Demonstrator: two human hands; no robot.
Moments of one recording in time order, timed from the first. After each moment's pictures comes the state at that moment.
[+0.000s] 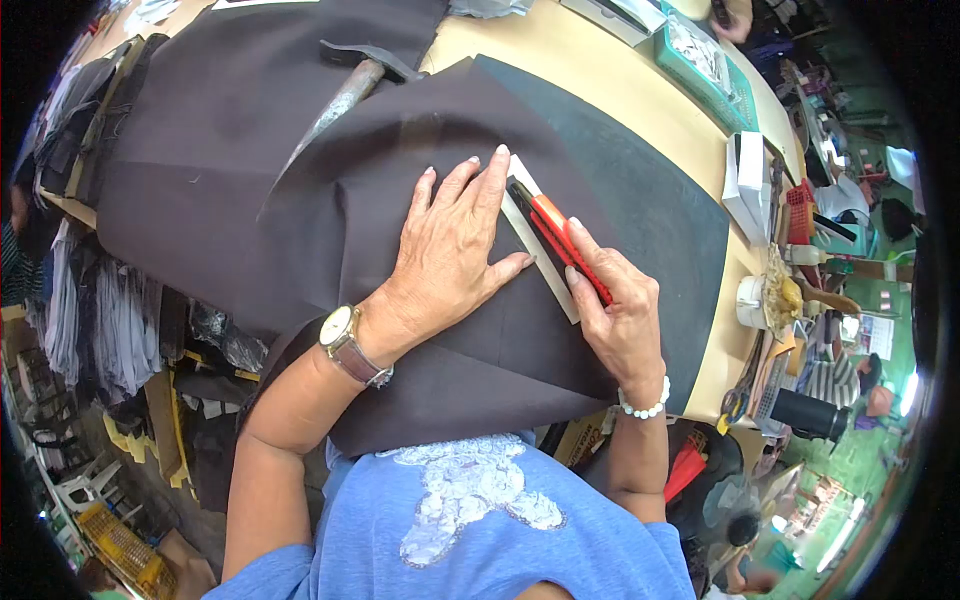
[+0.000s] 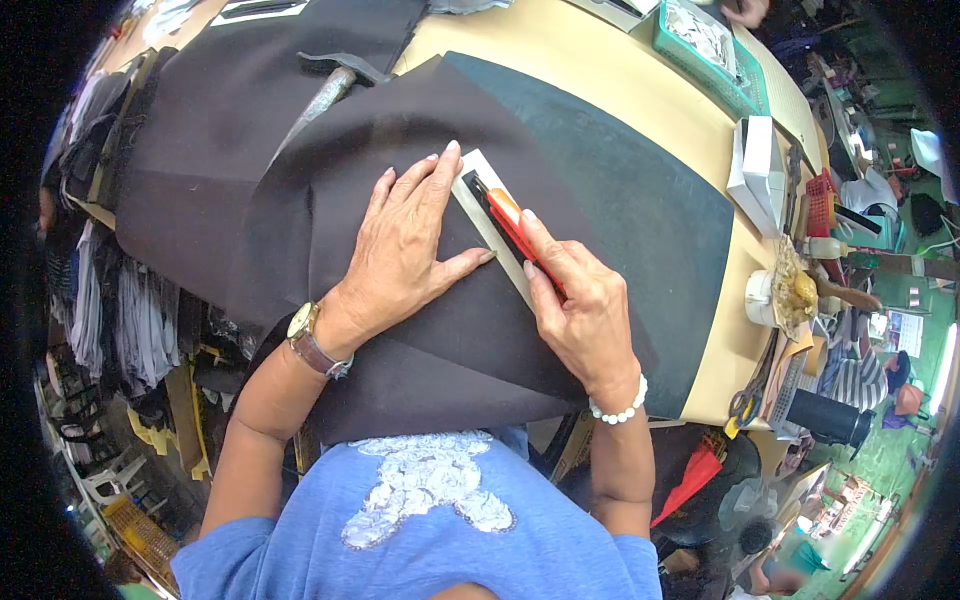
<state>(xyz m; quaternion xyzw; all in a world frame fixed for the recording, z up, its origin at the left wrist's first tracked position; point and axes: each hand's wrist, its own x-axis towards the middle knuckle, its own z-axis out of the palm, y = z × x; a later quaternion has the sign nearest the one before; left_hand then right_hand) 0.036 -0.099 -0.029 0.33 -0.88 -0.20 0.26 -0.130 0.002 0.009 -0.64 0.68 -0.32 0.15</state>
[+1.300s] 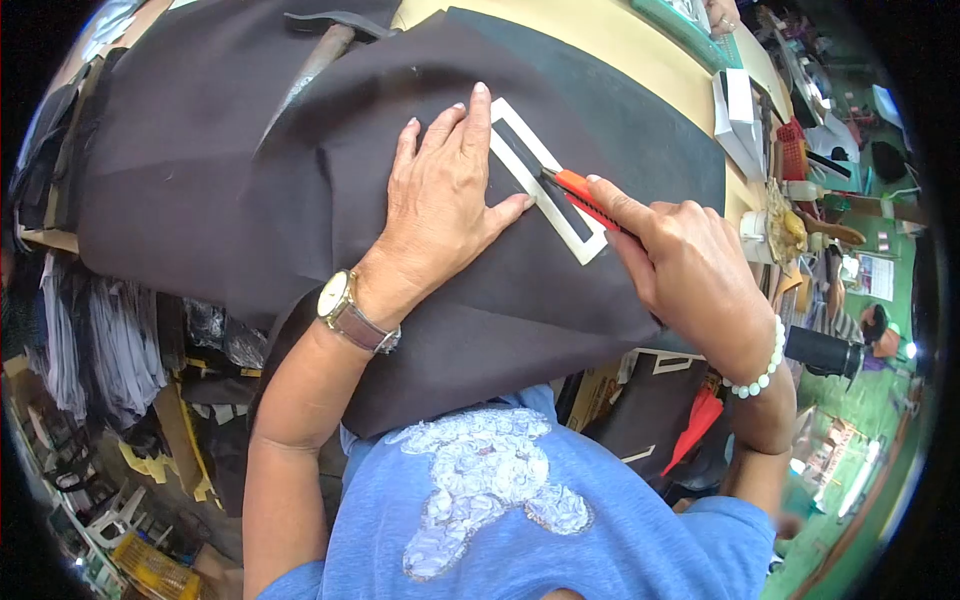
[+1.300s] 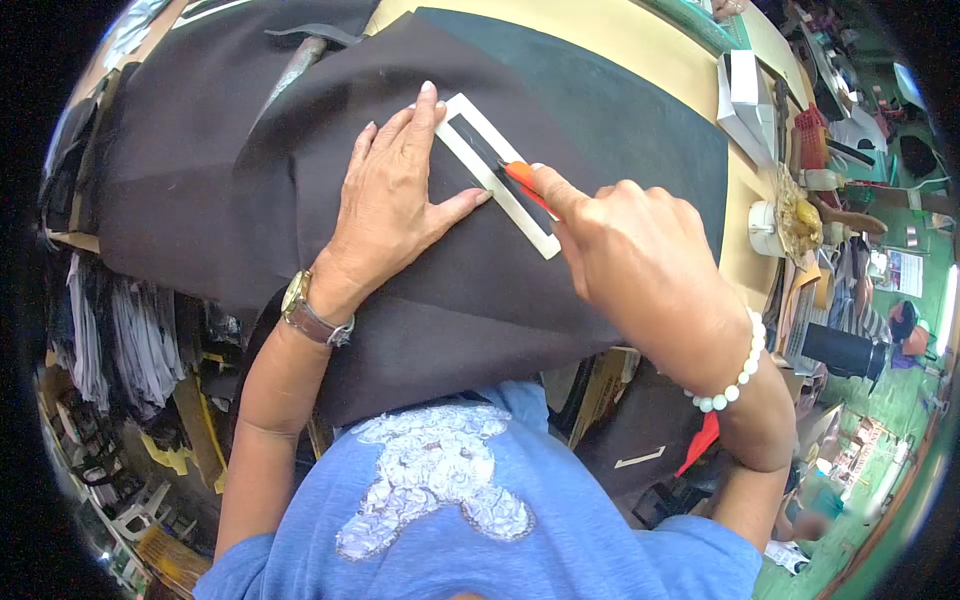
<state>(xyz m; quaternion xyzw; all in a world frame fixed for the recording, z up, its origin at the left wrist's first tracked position) 0.035 -0.100 -0.036 0.33 -0.88 -0.19 0.28 -0.115 0.002 0.094 -0.71 0.69 0.09 0.06</state>
